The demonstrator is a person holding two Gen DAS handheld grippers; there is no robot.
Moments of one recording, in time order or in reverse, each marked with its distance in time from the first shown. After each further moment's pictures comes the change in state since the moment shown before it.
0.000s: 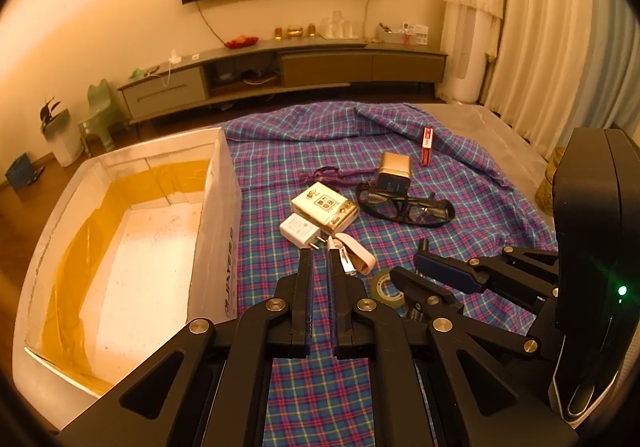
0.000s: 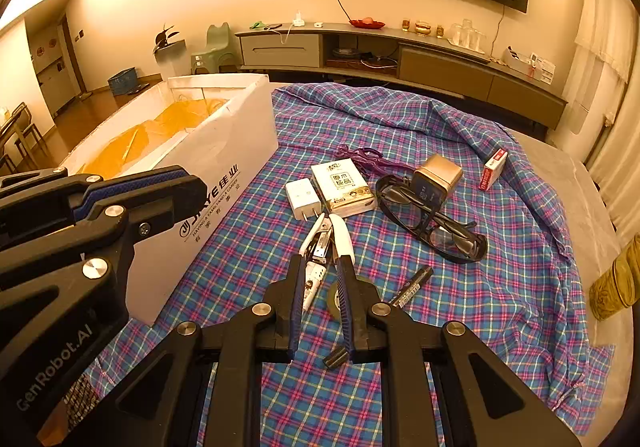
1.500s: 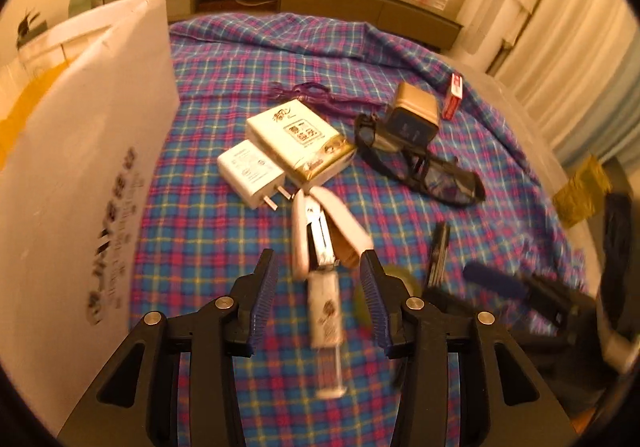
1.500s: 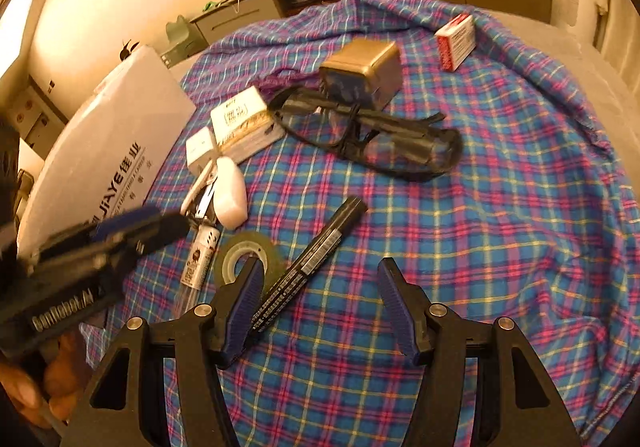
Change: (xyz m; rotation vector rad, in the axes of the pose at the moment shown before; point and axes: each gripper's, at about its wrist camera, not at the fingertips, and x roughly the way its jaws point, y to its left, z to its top) left arm 0.131 -0.001 -0.013 -0.197 0.230 -0.132; right arm 0.078 -0.102 -0.037 0.258 0.189 0.112
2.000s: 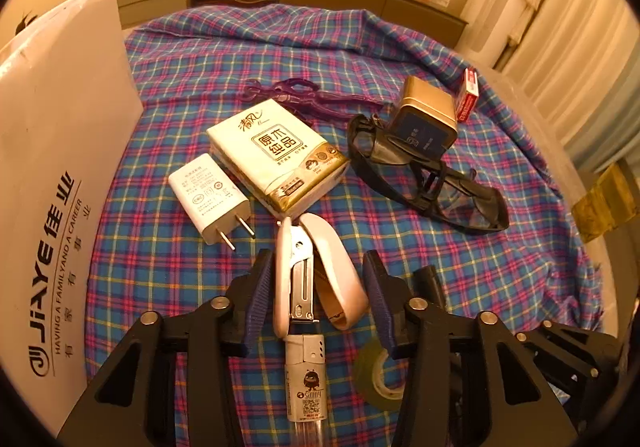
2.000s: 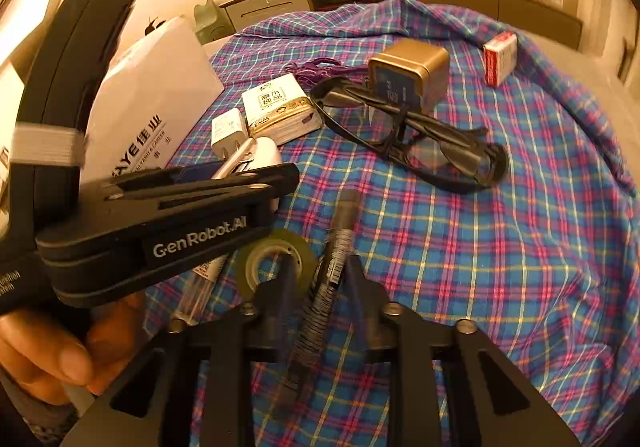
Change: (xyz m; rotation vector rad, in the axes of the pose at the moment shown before) left arm 0.040 -0.014 0.013 0.012 -0.001 0.009; right arm 0.011 0.014 0.001 -0.100 -0.010 0.035
